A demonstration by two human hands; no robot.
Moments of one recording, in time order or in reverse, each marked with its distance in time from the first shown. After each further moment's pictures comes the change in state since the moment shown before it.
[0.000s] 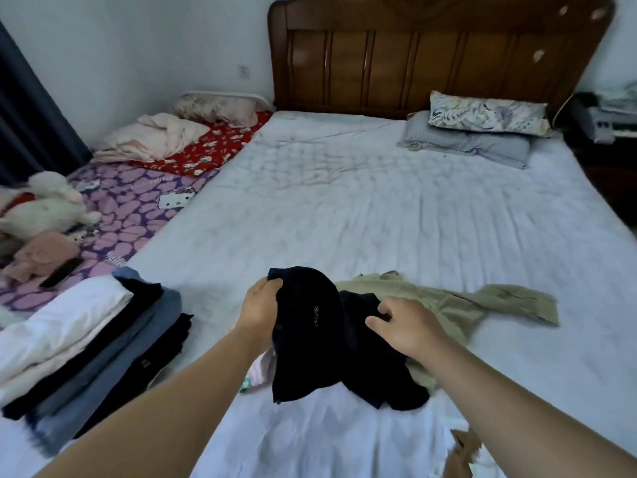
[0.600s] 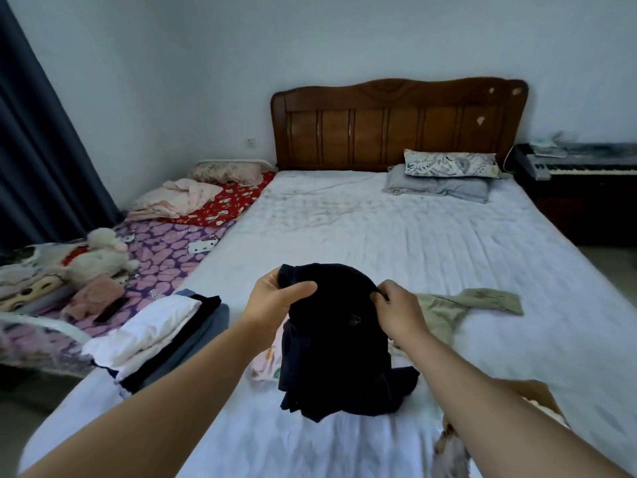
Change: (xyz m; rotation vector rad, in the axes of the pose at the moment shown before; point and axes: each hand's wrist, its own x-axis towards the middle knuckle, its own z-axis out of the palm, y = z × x) left_hand -0.216 0.078 -0.104 0.051 -0.346 0.303; right_hand -0.187 -0.101 -0.021 0.494 0.372 -0.010
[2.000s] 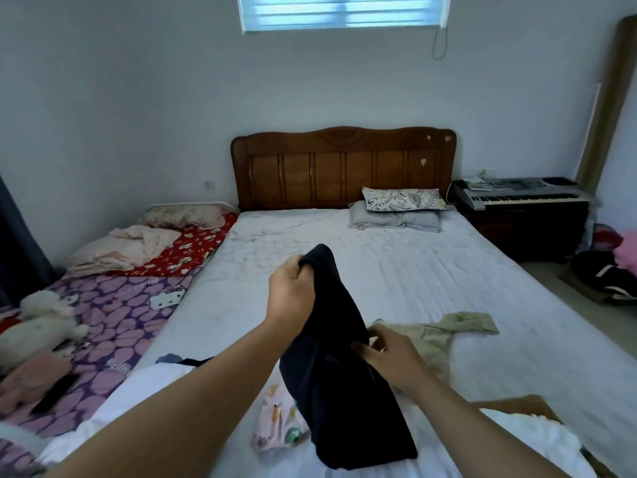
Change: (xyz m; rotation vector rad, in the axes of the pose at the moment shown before) left_hand 0.067 0.066 -0.050 0.367 0.069 0.307; right_hand -0.015 -0.062 0.055 -0.025 -0.022 0.046
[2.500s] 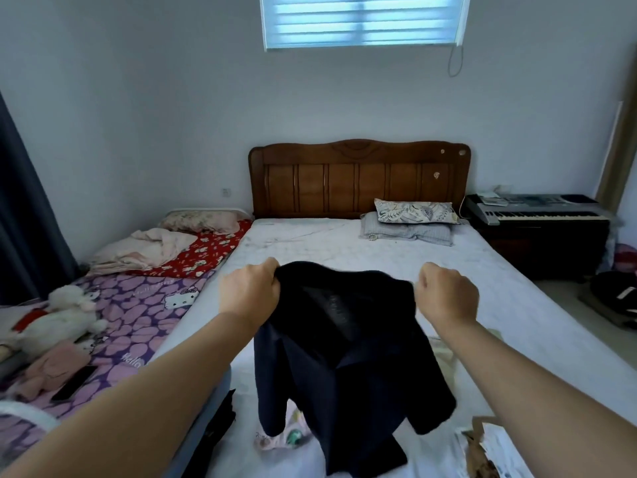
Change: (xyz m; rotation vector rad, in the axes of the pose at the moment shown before) left_hand 0.002 -0.010 -0.065 1.013 0.146 0.351; right_hand 0.021 -0.041 -0.097 -0.683 0.576 -0.075
